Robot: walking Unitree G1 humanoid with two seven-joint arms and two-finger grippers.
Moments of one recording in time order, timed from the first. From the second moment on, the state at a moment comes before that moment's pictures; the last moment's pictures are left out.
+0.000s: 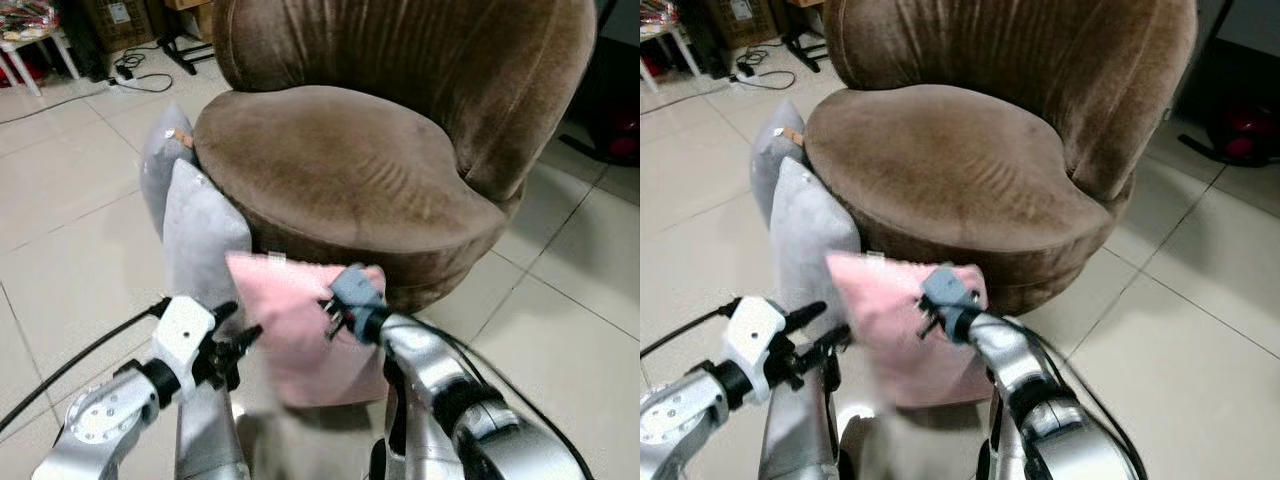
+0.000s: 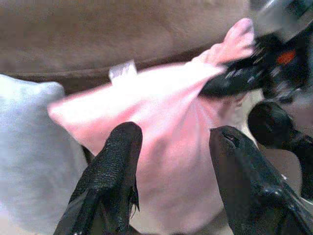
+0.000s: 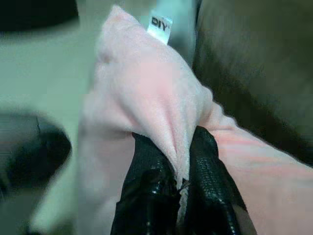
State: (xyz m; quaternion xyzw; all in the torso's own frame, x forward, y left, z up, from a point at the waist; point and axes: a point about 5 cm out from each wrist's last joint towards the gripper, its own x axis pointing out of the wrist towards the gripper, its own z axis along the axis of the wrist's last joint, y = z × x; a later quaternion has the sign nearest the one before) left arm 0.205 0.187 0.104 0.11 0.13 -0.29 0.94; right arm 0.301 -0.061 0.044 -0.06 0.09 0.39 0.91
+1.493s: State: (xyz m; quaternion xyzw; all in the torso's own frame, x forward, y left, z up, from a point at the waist) left arm 0.226 0.187 0.143 0.04 0.03 -0.09 0.99; right arm 0.272 -0.136 0.171 0.08 0.01 0.11 0.99
